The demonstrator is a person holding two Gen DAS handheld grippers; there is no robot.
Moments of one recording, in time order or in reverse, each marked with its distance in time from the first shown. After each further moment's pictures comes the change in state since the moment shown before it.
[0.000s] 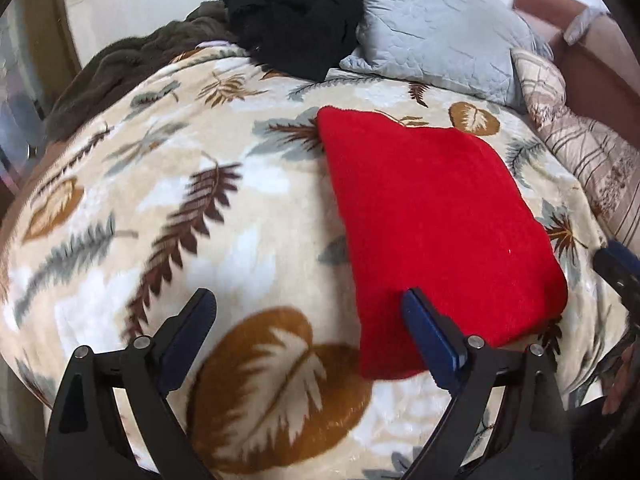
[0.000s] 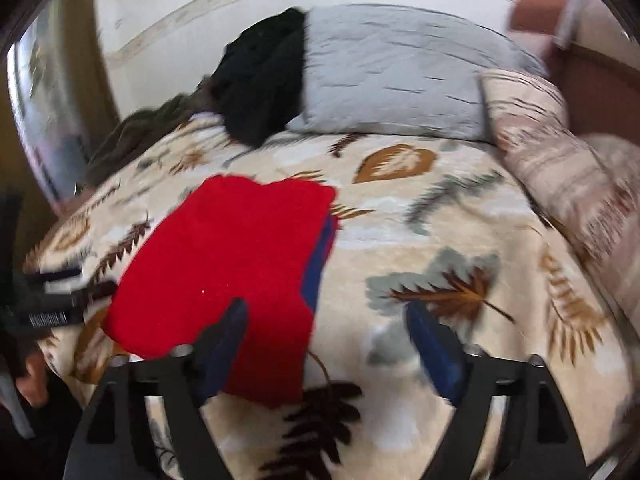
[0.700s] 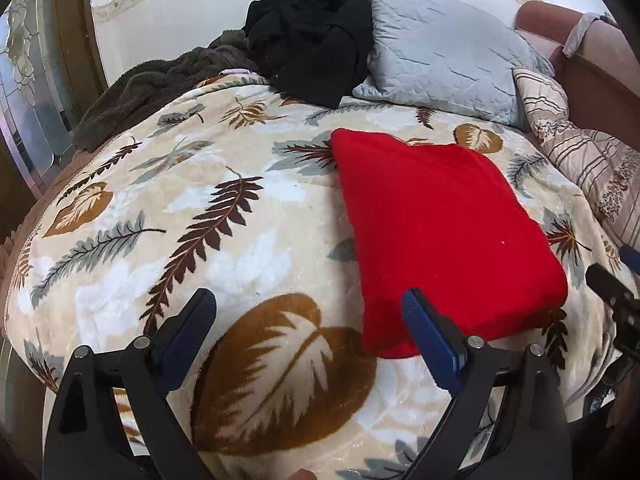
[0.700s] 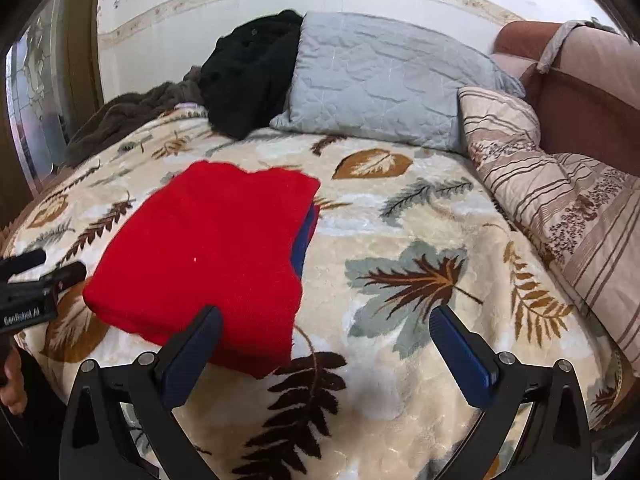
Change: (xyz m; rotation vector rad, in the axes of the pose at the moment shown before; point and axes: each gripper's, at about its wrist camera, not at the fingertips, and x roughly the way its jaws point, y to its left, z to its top) left arm -0.026 -0.007 -0.022 0.007 -0.134 0.069; right arm -0.010 0.023 -0.019 -0.097 -0.029 -0.144
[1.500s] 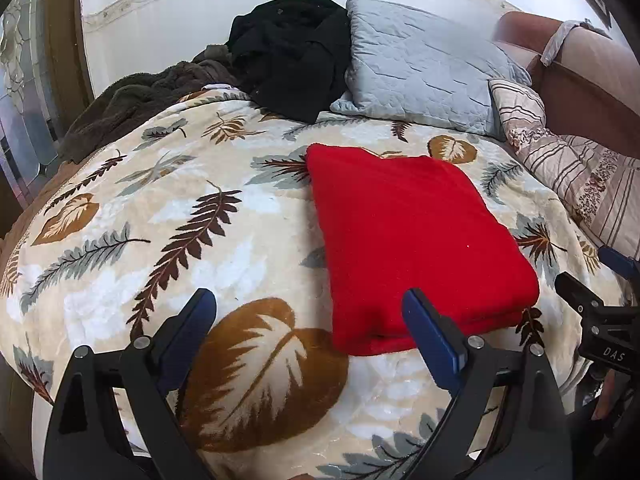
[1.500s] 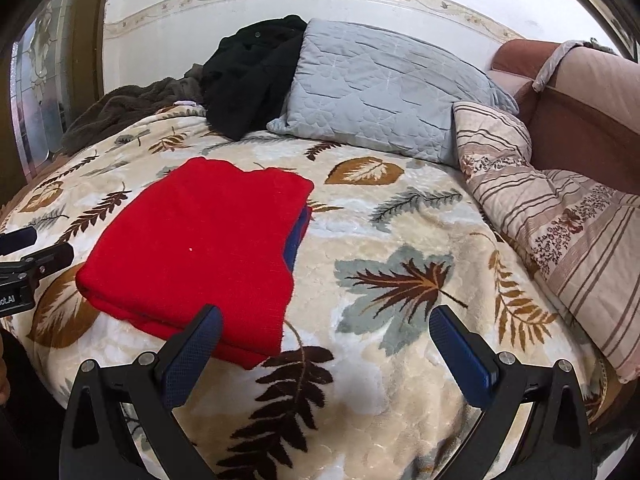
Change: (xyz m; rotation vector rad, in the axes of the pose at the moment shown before) left arm -0.017 -0.011 -0.004 0.008 -0.050 -0.065; right arm -0.005 0.006 -0.007 -0.054 -0.019 -0.052
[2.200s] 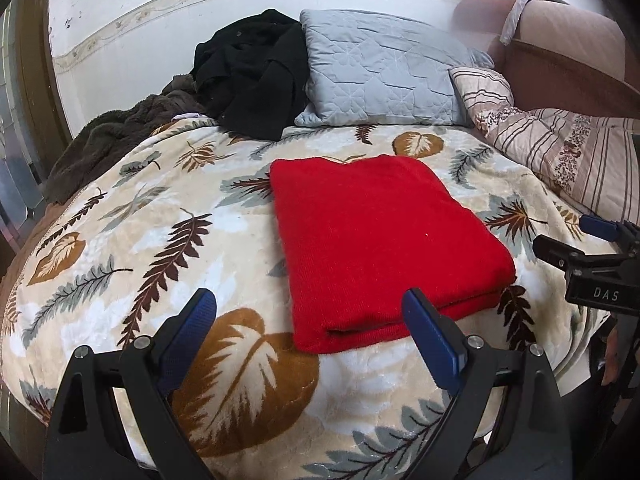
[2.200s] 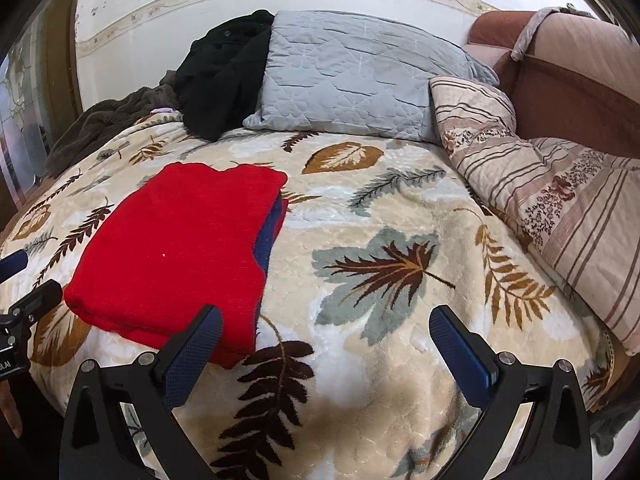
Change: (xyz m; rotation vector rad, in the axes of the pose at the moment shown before) left arm -0.014 -0.032 -0.006 0.130 -0.060 -0.031; right arm 0.006 -0.024 -0.002 0.105 0.043 -0.008
